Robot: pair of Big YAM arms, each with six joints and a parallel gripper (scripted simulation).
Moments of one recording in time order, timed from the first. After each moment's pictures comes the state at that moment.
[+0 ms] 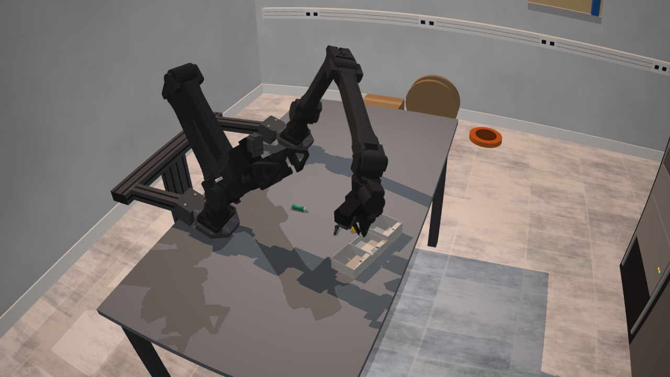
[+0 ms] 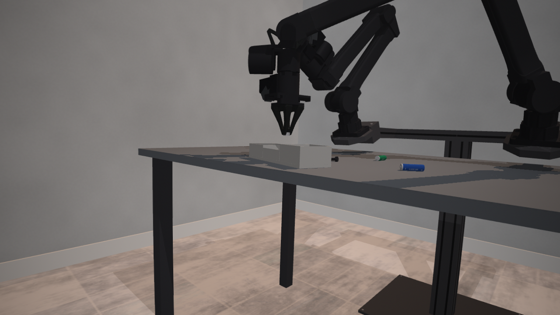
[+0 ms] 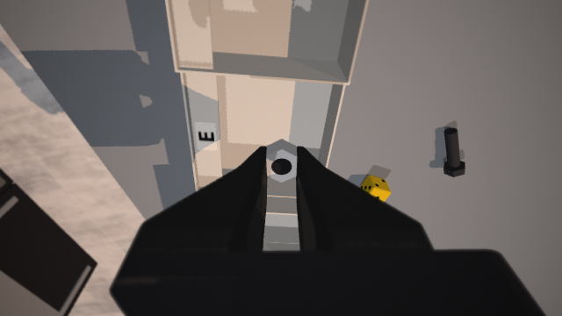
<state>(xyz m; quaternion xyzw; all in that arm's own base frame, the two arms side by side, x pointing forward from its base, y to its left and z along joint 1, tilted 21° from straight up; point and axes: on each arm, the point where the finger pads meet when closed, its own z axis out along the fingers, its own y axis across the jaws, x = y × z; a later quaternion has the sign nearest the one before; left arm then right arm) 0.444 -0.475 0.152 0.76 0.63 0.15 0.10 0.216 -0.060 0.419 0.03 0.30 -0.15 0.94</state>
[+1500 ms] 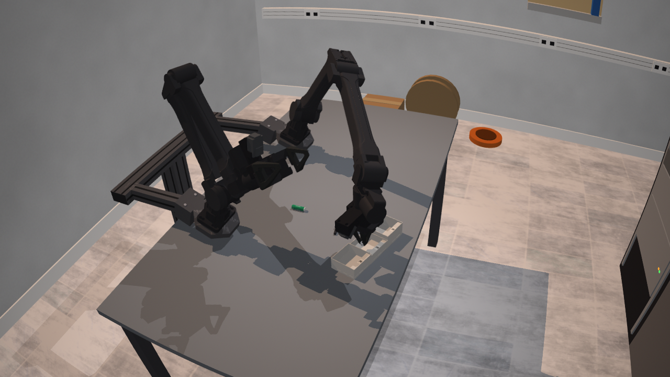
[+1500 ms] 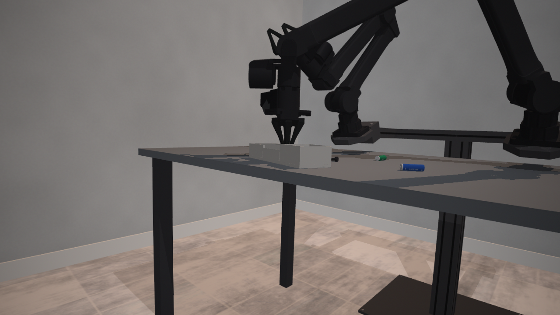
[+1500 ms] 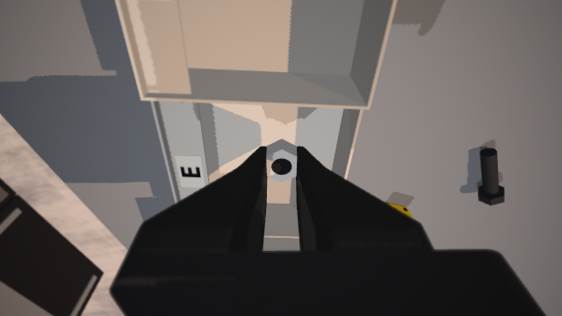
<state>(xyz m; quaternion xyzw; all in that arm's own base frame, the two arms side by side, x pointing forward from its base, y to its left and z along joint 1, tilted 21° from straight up) 0.458 -0.470 0.118 0.77 0.62 0.15 0.10 0.216 -0.060 0.419 0.03 0.30 -0.15 0.94</state>
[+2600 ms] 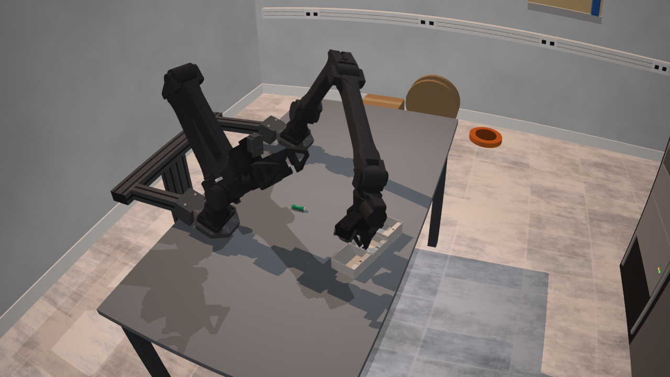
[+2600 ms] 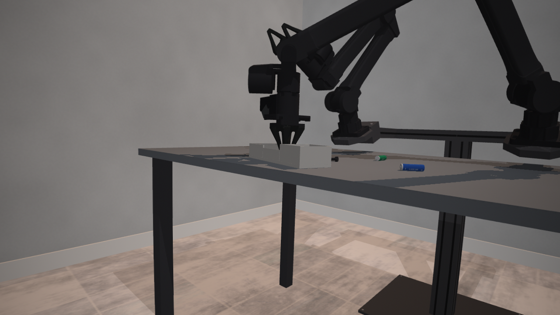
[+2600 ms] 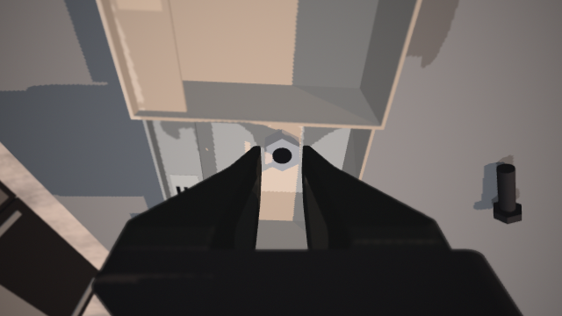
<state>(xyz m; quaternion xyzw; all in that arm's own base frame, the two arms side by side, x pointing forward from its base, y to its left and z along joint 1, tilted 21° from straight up) 0.464 -0.471 0.107 0.77 0.62 0.15 0.10 0.216 -0.060 0.419 0.03 0.30 -0.15 0.94</state>
